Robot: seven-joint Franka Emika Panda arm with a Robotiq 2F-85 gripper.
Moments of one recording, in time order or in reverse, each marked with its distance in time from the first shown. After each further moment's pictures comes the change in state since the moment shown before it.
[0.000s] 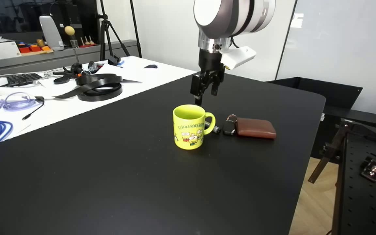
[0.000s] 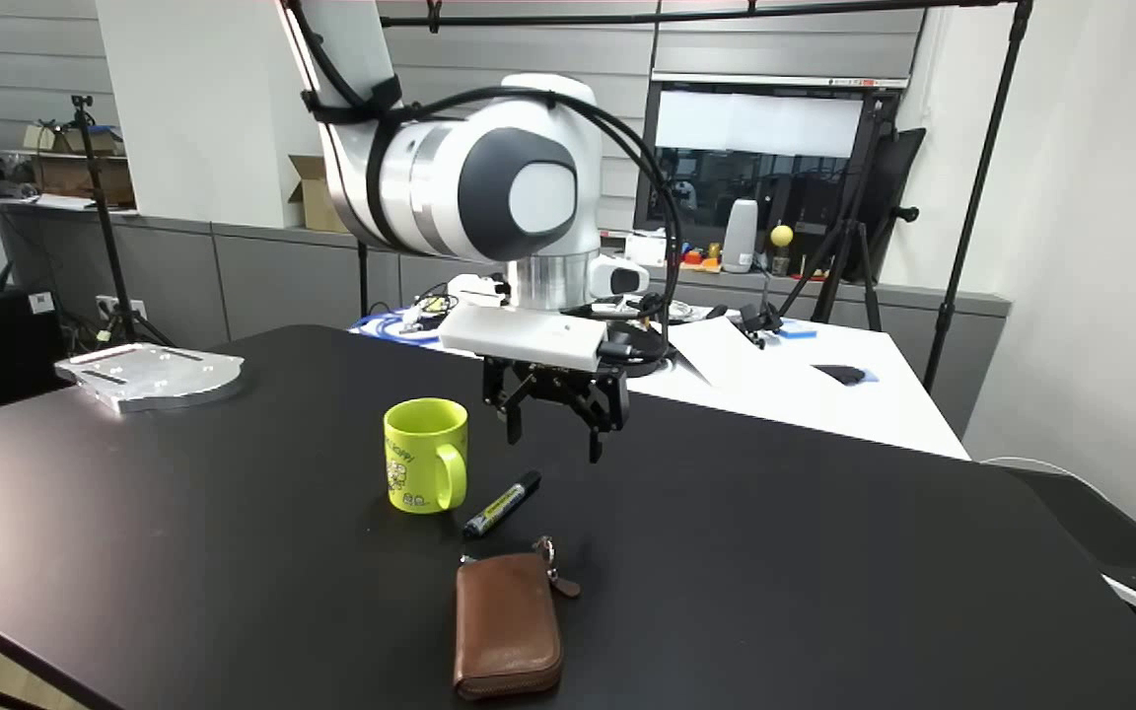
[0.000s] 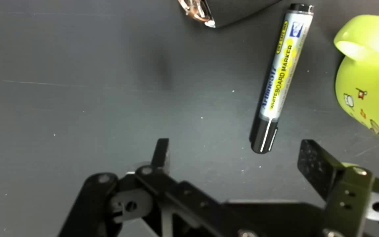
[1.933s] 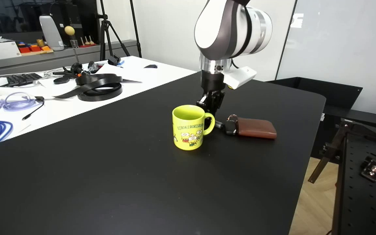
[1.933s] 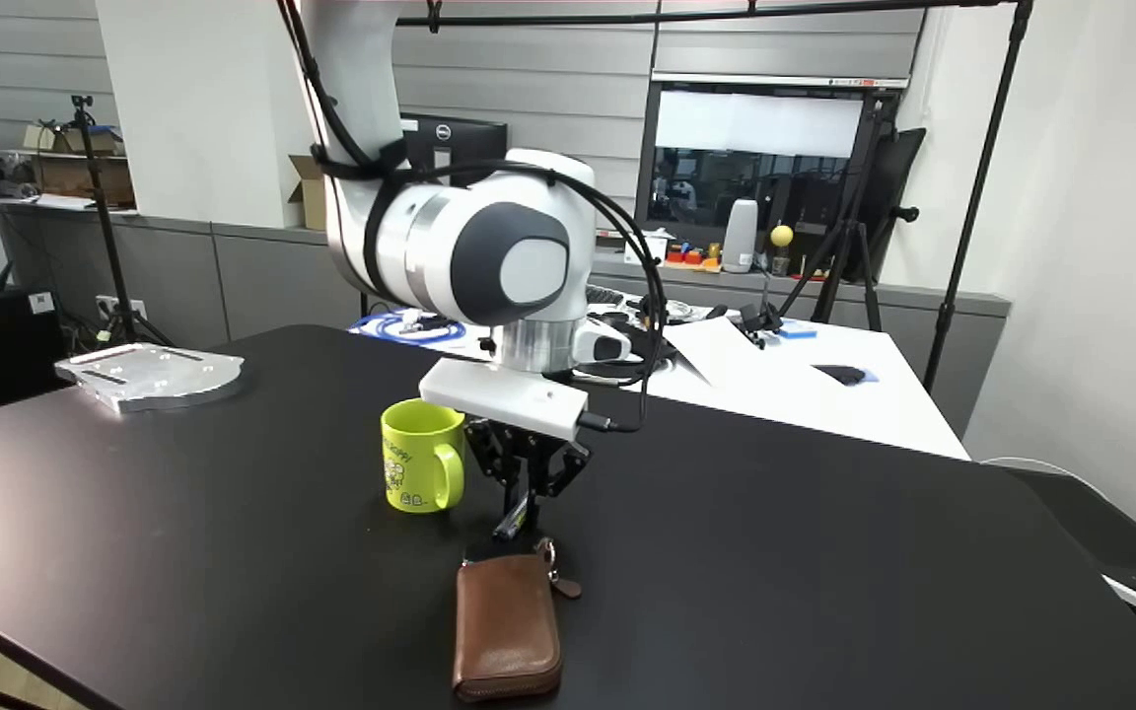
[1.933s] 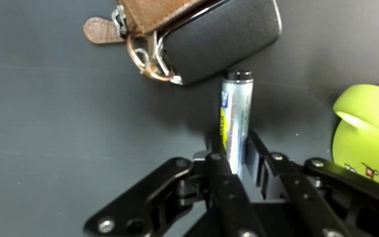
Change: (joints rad) arm -0.103 0.108 0.108 0.015 0.004 -0.017 -0.038
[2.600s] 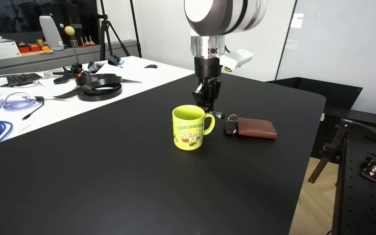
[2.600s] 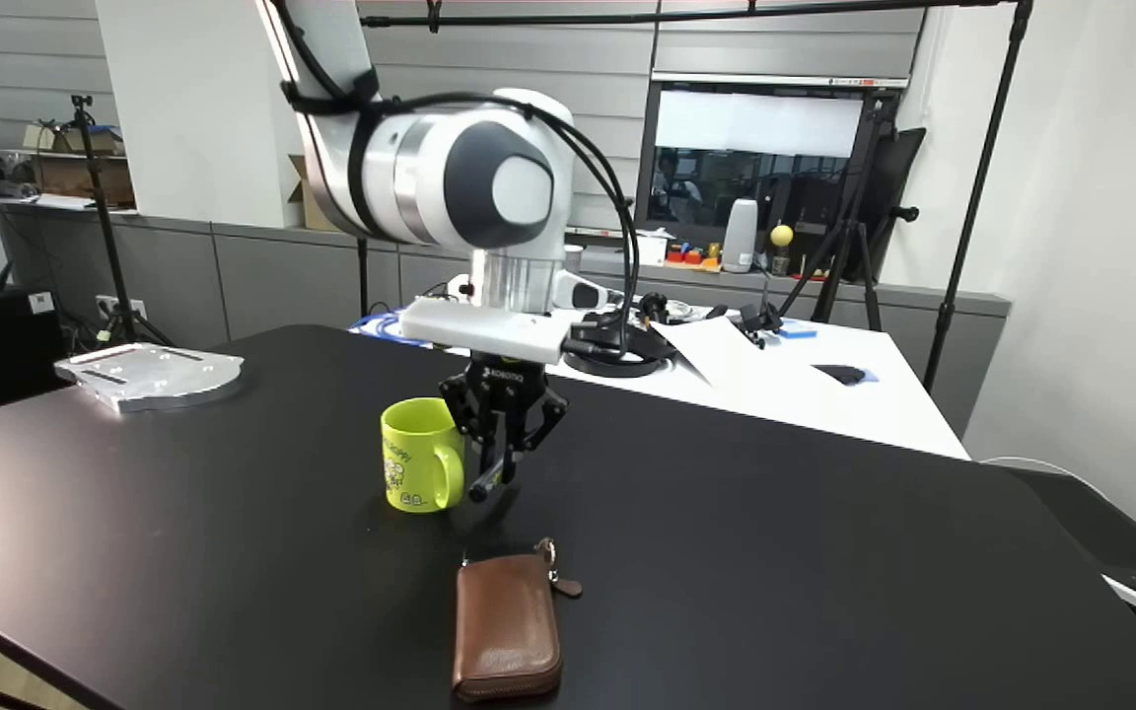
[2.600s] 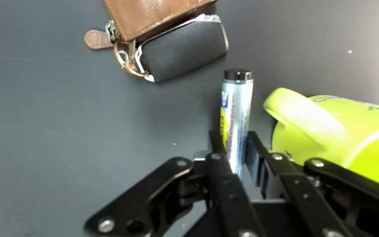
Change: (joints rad) arm 0.084 -0.117 -0.029 0.004 -0.045 -0.210 0.026
